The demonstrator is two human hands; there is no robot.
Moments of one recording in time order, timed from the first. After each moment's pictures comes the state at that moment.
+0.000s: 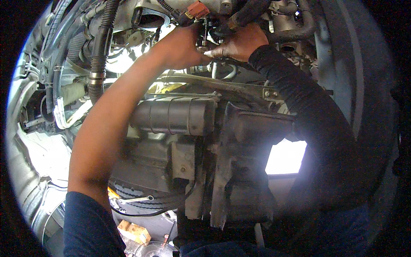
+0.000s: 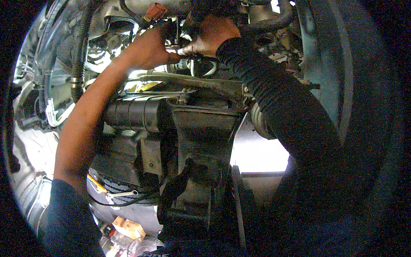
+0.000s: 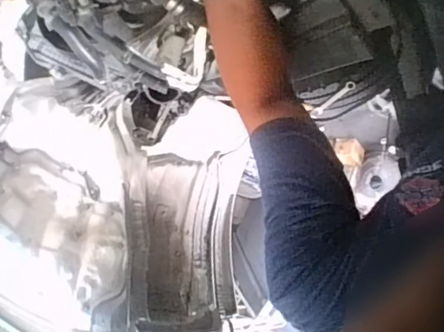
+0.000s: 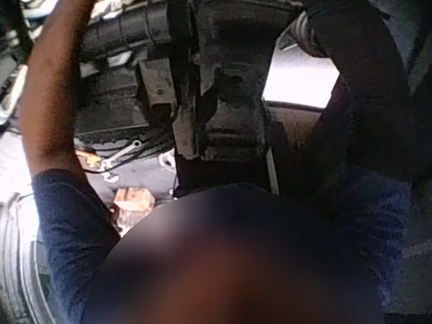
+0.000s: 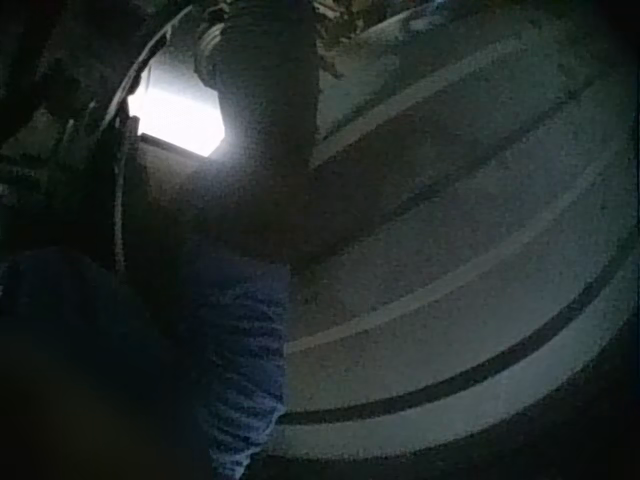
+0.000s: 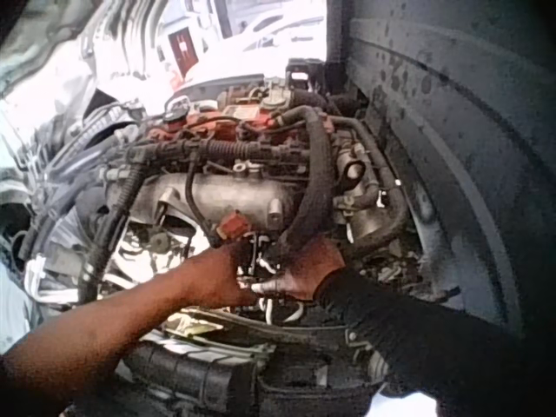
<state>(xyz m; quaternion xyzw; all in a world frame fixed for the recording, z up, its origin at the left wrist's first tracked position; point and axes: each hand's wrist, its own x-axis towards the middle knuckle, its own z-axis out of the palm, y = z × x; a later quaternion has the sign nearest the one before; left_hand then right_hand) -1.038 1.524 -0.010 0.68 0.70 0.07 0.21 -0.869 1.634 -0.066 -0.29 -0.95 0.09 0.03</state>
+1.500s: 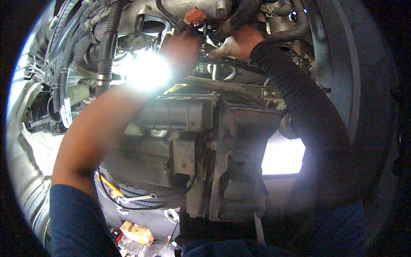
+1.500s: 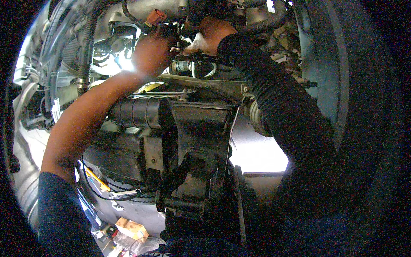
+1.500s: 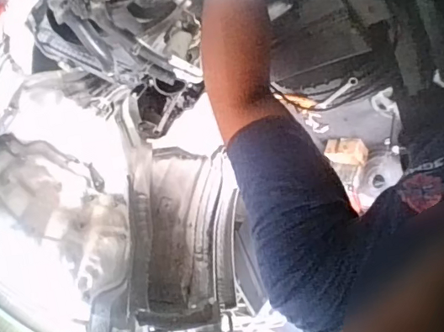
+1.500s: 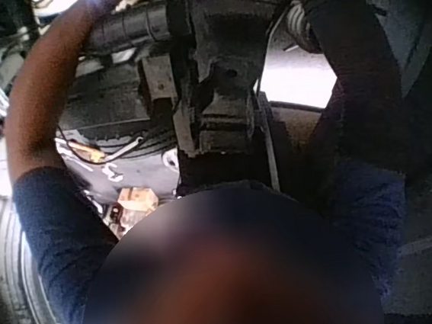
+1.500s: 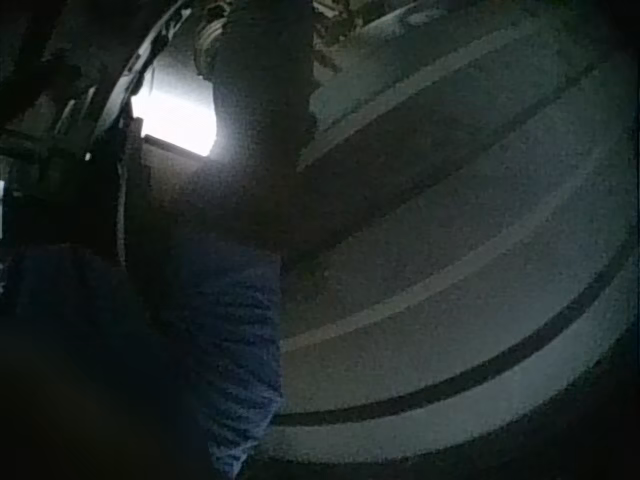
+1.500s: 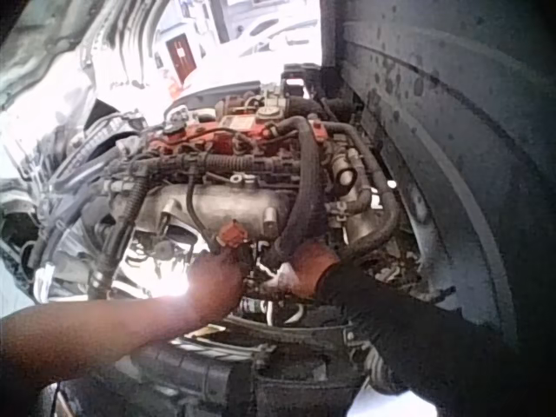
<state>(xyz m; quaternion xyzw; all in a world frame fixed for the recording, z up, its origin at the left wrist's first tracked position) -1.046 1.511 -0.052 0.73 0.68 -0.03 -0.06 -0.860 1.640 -0.048 -0.24 -0.95 0.21 0.02</state>
